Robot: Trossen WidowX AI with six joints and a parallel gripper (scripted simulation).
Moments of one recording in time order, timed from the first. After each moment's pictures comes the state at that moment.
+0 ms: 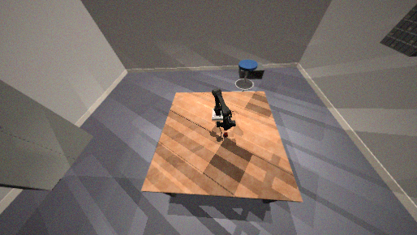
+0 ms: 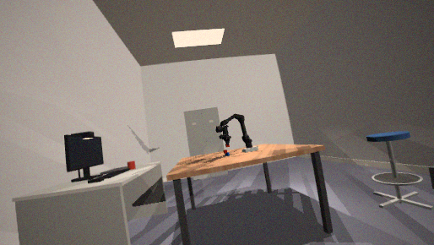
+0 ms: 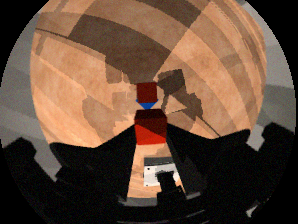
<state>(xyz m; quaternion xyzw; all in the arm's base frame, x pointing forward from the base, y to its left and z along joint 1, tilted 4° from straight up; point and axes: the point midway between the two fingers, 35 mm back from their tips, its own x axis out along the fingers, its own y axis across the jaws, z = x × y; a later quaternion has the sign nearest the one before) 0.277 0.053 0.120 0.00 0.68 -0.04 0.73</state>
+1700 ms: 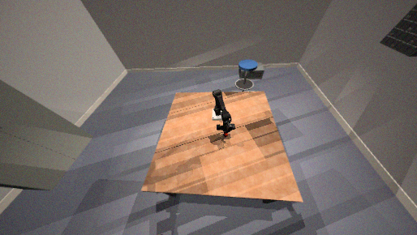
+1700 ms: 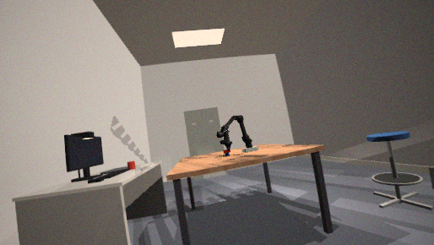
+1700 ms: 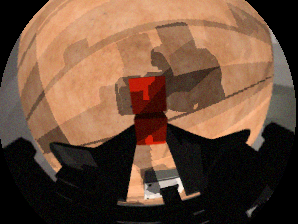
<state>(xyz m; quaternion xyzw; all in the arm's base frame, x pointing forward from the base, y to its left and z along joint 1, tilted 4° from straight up) 0.279 0.049 0.062 0.00 0.69 -0.04 0.73</state>
